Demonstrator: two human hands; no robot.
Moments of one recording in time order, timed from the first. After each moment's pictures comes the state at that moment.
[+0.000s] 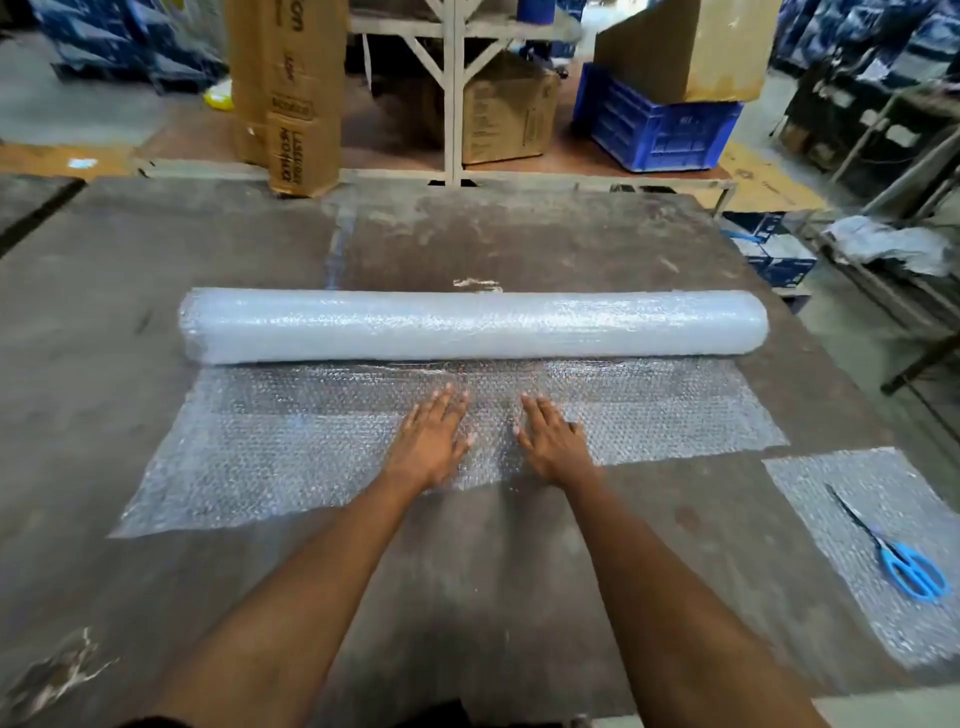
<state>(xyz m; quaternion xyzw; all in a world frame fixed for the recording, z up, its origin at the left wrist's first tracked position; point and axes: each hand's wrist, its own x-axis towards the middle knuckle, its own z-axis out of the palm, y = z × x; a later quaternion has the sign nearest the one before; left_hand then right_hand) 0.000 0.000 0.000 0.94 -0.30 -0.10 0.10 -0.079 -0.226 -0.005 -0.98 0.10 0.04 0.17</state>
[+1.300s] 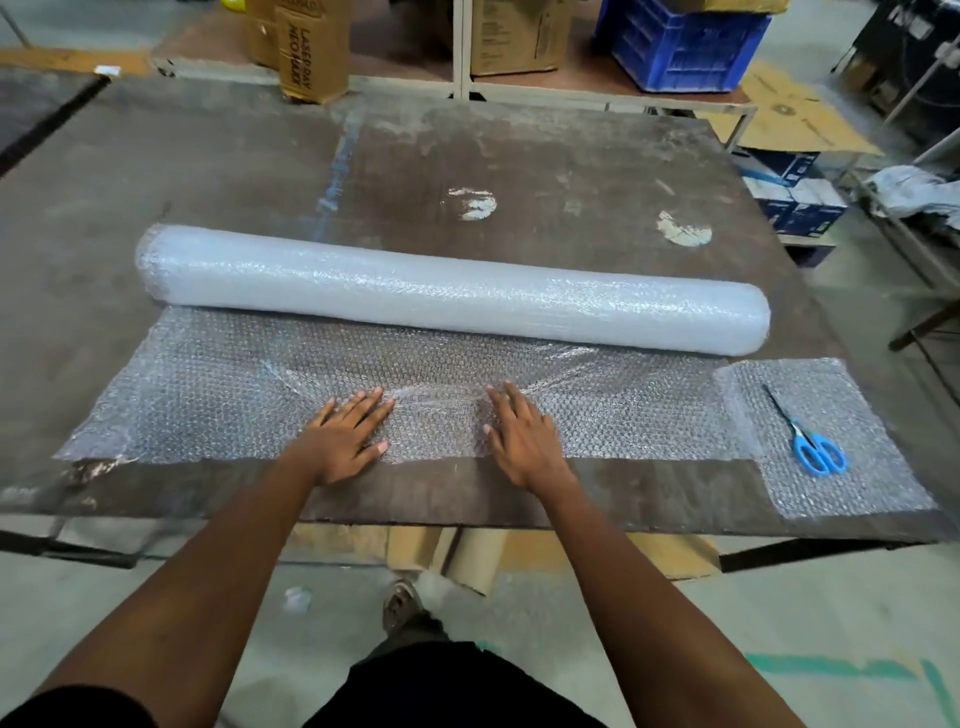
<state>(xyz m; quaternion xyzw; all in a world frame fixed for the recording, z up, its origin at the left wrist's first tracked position) -0.180 0.138 -0.029 0.93 -0.32 -0.18 0.02 -0.278 -0.191 -0.014 -0.98 0.02 0.07 0.16</state>
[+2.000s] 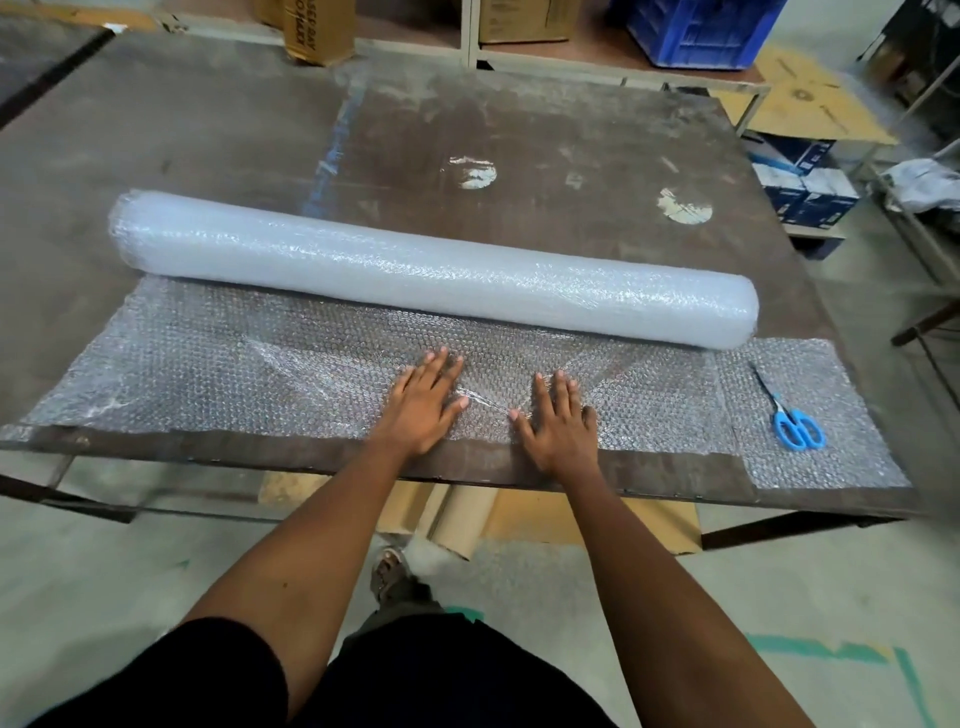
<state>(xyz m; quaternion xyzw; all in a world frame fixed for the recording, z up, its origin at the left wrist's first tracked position) -0.245 -0.005 -0.026 0.95 -0.25 -0.11 0.14 -0.337 -0.249 -0.027 -0.98 0.12 0.10 0.12</state>
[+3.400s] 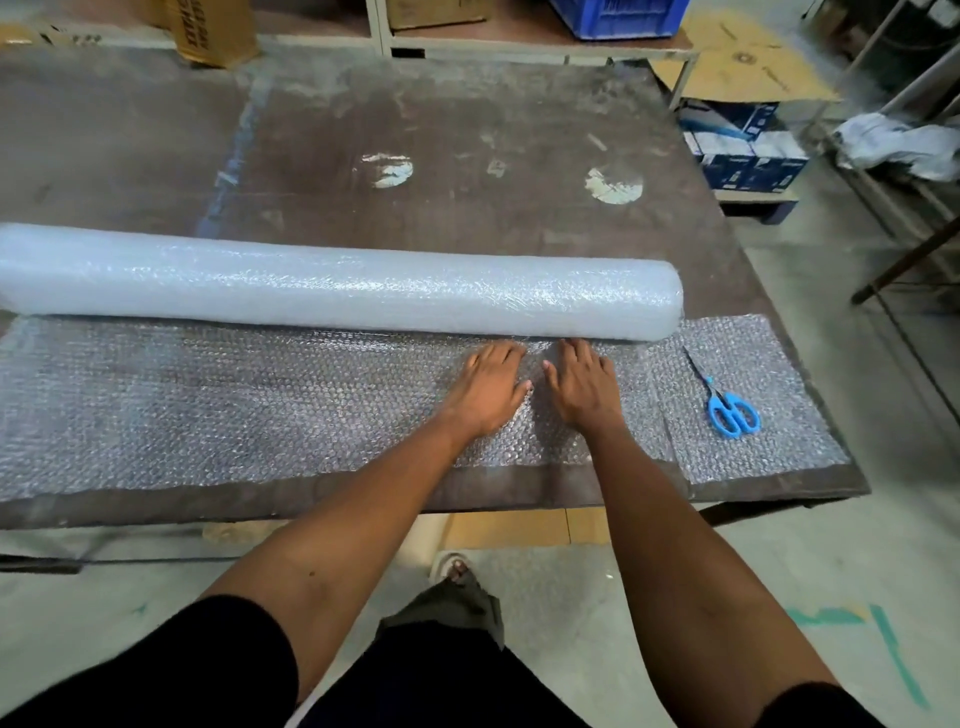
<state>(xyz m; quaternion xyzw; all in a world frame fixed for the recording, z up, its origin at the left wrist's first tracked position) -0.242 -0.240 0.001 0.92 -0.35 -0.09 0.17 -0.295 -0.421 -0.009 -0.98 0.15 0.04 0.08</state>
